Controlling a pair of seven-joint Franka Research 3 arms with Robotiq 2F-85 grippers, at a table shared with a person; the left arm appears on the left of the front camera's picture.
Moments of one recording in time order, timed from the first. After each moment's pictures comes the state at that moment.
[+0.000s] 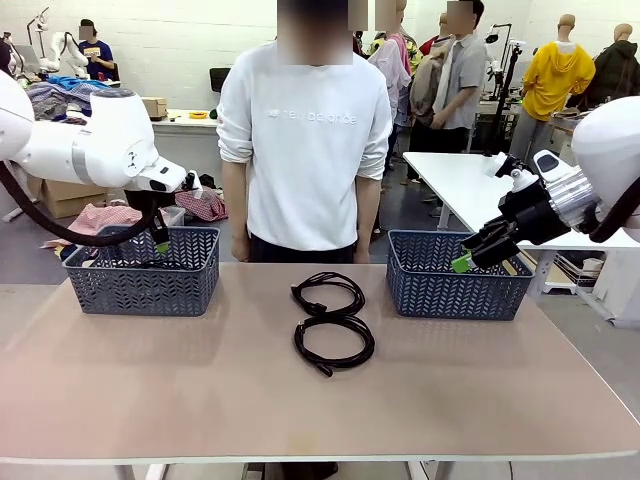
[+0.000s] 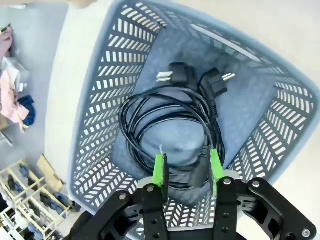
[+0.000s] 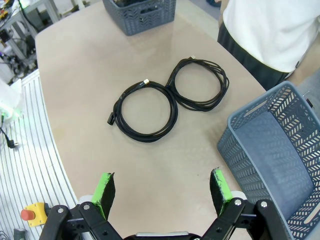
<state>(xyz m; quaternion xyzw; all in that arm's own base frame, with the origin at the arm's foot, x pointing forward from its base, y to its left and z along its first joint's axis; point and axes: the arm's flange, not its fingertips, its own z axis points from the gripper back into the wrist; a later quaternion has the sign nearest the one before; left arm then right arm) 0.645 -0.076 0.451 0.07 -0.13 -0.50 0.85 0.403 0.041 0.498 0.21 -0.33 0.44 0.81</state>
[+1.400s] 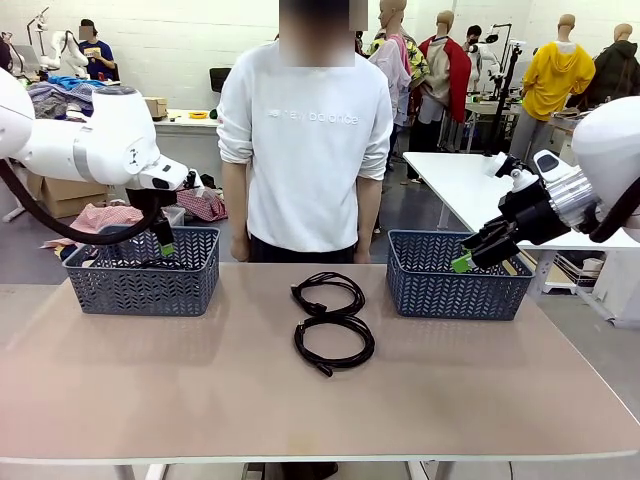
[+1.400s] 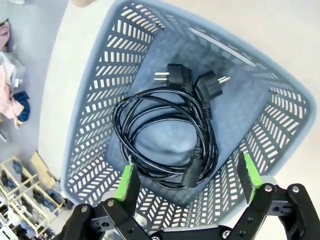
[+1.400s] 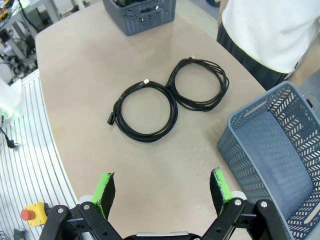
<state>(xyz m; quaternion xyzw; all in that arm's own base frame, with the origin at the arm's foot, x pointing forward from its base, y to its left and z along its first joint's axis) 0.643 -0.080 0.453 0.06 -0.12 -0.49 0.86 0.403 0.041 0.498 0.21 -0.33 0.44 0.81</state>
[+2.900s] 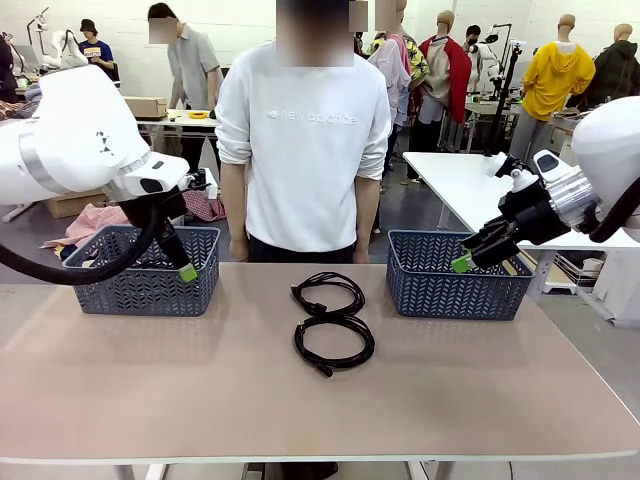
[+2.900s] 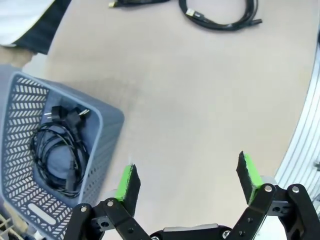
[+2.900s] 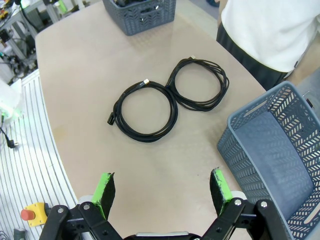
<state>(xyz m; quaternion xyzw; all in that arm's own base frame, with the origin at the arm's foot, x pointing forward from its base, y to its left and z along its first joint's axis) 0.461 -0.142 0.496 -0.08 -0.16 -0.53 0.83 0.403 0.042 0.498 0.21 -0.33 0.44 0.81</state>
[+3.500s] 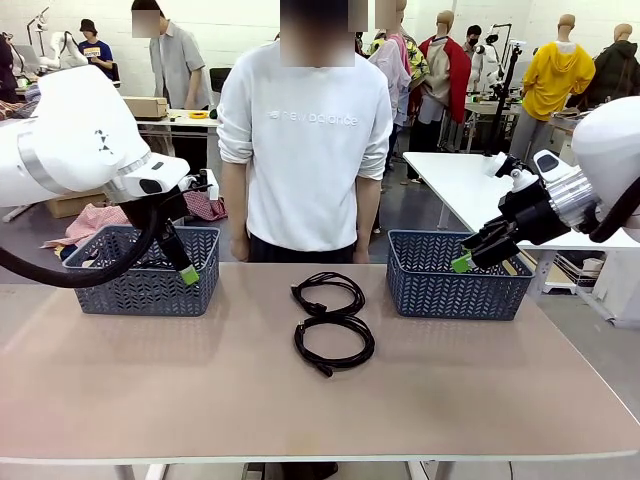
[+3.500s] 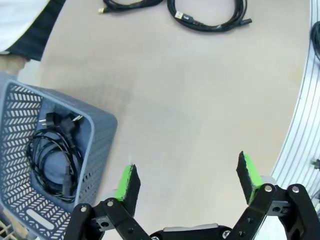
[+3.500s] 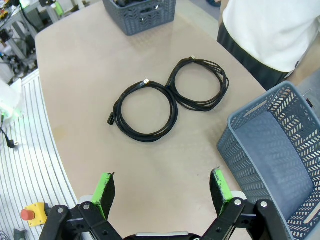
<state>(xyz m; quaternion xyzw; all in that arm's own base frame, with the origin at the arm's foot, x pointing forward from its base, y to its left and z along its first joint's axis) 0.458 -0.145 0.496 -0.09 -0.15 -0.53 0.83 0.403 0.042 0.498 0.21 -0.33 0.44 0.81</state>
